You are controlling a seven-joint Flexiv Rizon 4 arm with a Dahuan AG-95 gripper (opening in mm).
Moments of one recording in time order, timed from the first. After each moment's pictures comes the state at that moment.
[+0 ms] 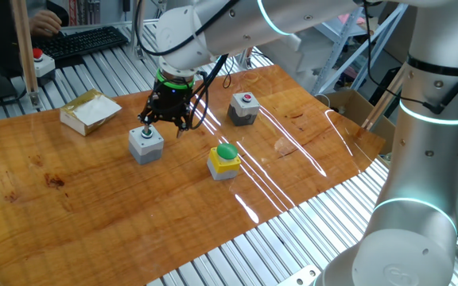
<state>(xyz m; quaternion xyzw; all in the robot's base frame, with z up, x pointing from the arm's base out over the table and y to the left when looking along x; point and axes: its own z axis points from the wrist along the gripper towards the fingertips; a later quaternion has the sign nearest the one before) 0.592 0.079 0.075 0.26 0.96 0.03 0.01</state>
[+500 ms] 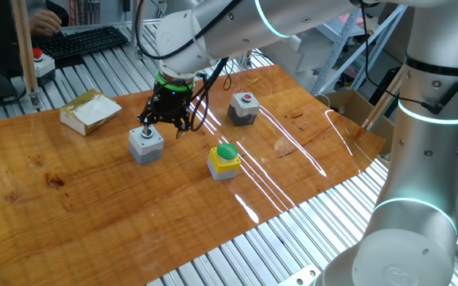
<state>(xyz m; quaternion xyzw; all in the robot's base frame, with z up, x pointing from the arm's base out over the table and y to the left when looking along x) 0.592 0.078 0.074 0.26 0.97 0.03 0.02</state>
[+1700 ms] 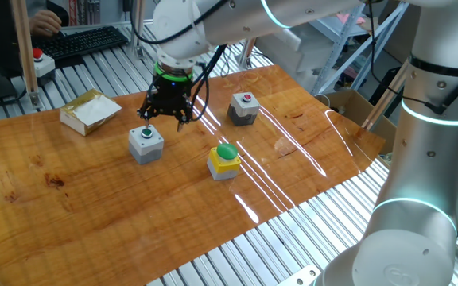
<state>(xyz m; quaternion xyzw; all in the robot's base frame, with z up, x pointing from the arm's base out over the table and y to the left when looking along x) 0.591 0.075 0.112 0.21 0.98 0.02 0.01</state>
